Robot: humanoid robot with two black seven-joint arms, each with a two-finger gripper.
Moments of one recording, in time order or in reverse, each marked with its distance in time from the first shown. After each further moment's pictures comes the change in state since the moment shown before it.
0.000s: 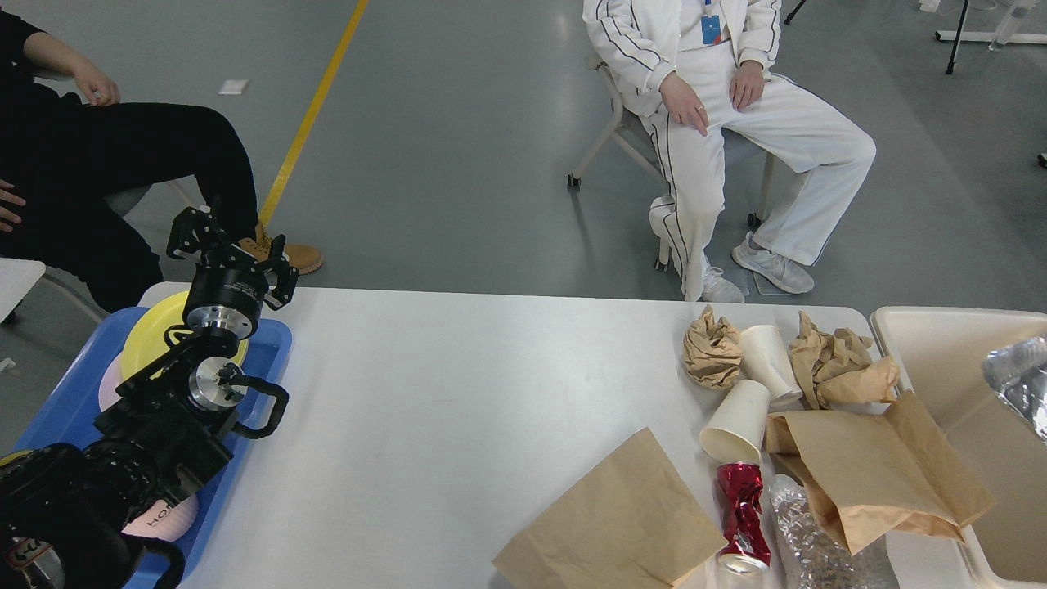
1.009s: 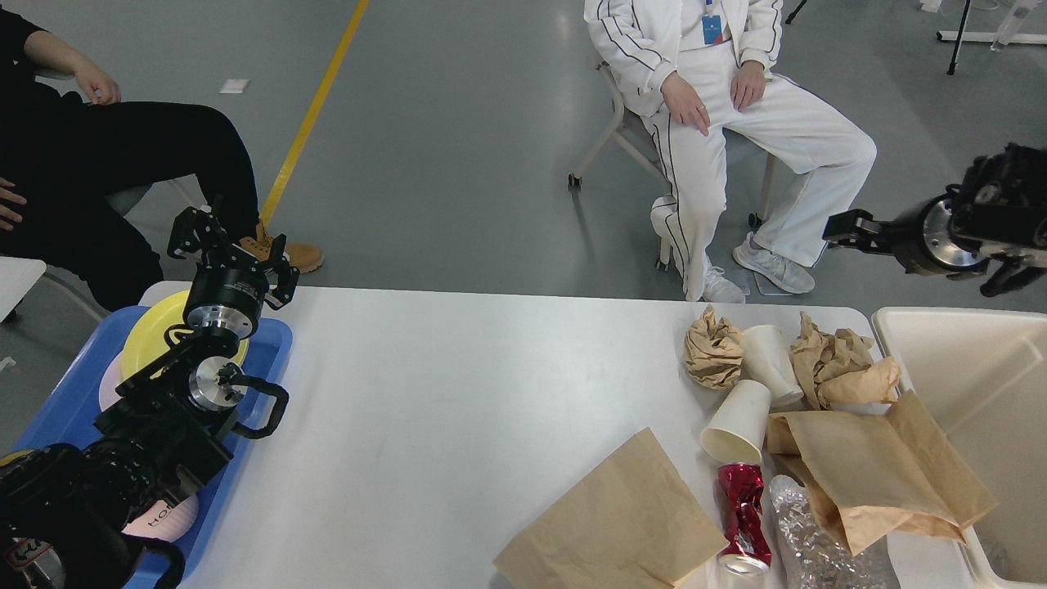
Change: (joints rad) left arm 0.000 0.000 0.000 0.000 0.000 0.000 0.000; right arm 0.809 0.303 -0.425 0.449 -0.364 0.145 -0.004
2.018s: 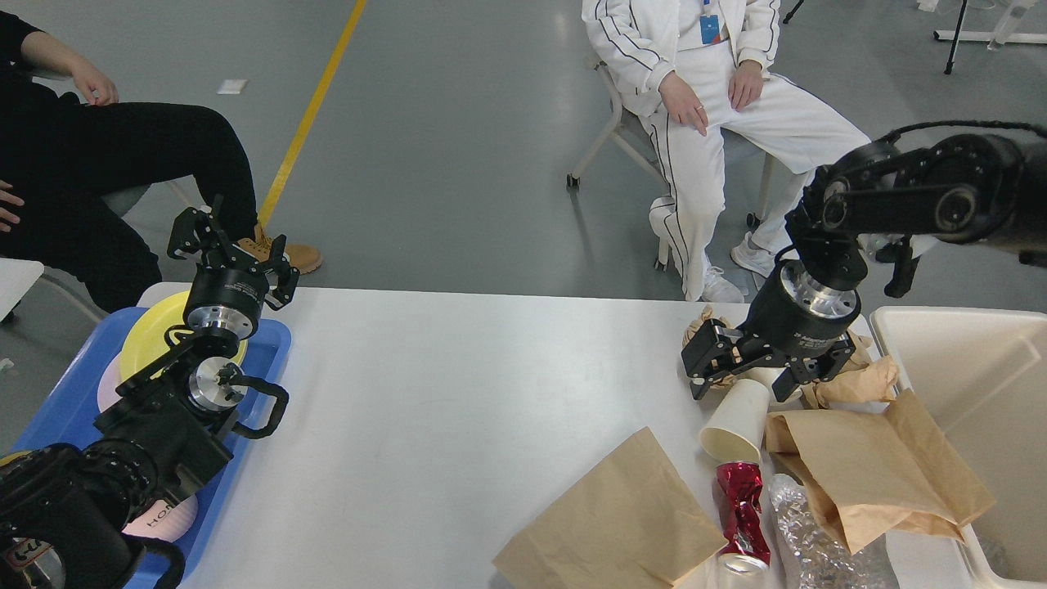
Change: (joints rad) left arm 0.000 0.000 0.000 0.000 0.000 0.000 0.000; right arm 0.093 0.183 0.134 0.242 -0.054 0.538 -0.045
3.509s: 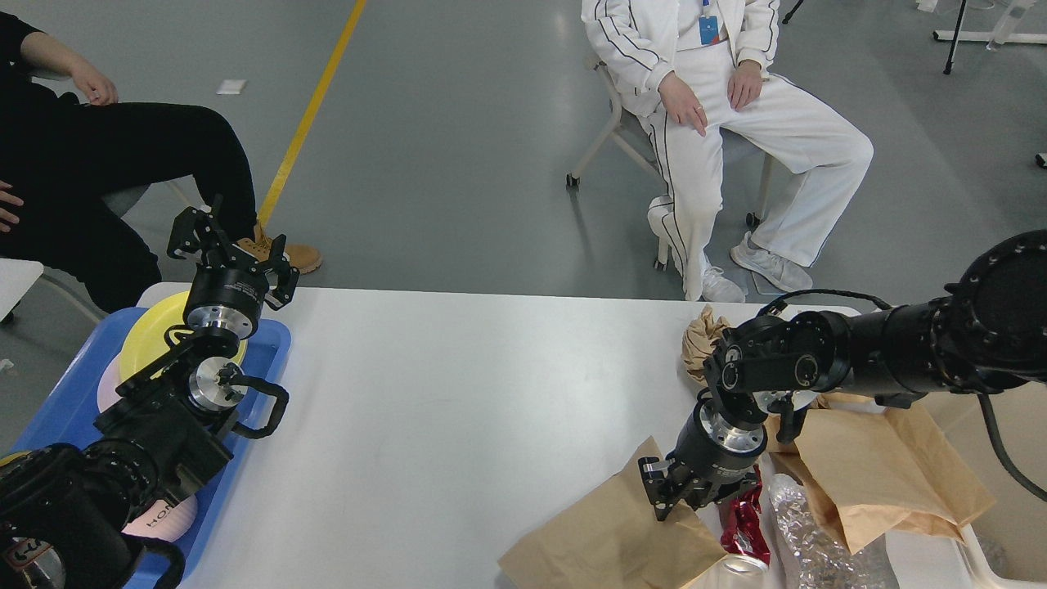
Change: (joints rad) left arm 0.000 0.000 0.000 0.000 0.000 0.000 0.000; right arm -0.381 0.195 0.099 -0.151 -0.013 -0.136 0.006
